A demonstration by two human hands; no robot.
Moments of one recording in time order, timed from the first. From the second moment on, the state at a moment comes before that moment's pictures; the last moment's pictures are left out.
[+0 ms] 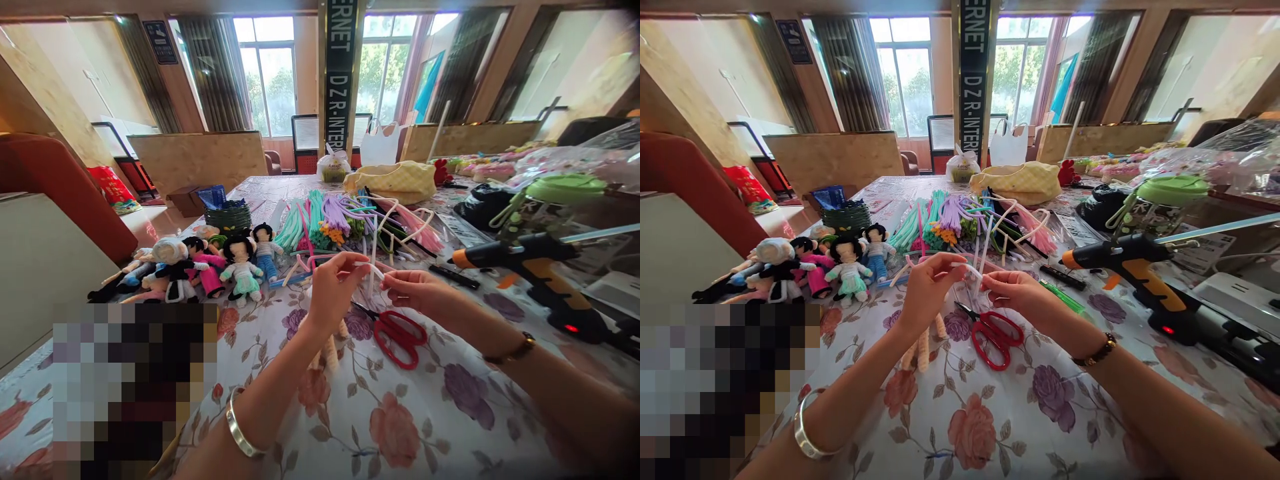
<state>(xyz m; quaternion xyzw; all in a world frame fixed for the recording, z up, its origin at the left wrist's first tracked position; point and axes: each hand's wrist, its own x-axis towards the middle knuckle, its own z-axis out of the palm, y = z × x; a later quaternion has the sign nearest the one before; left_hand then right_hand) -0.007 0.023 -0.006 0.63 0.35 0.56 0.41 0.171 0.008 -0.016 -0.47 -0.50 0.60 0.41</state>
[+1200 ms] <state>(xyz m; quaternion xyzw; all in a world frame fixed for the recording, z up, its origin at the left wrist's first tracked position) -0.022 0.019 -0.006 0.79 0.32 0.44 -0.29 0.158 -0.019 -0.001 -0.48 -0.61 0.47 0.42</state>
